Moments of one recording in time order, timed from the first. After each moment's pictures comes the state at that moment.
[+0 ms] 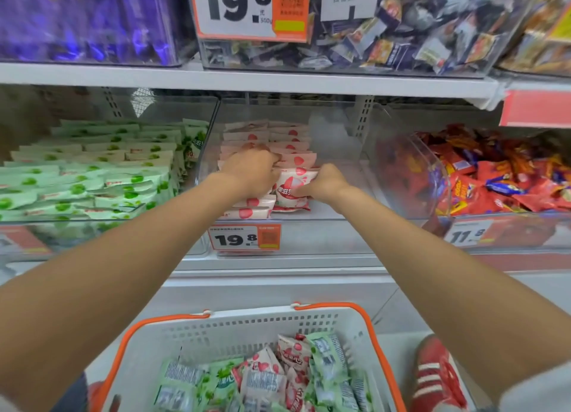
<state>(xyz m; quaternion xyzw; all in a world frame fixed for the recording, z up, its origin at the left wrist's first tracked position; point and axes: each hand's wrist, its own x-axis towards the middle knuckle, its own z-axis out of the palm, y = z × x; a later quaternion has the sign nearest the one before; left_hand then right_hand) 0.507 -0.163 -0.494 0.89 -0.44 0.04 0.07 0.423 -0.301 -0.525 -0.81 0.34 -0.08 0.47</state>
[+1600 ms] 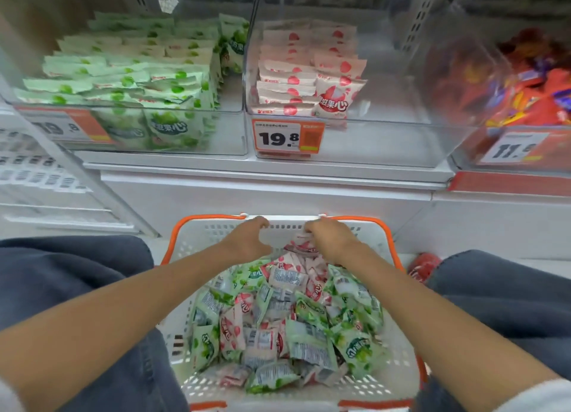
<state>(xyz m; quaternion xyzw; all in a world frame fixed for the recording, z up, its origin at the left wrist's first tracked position) 0.383 -0.001 -0.684 0.88 -0.26 -0.34 0.20 0.293 -0.186 -0.694 -0.98 0.08 0.16 0.08</state>
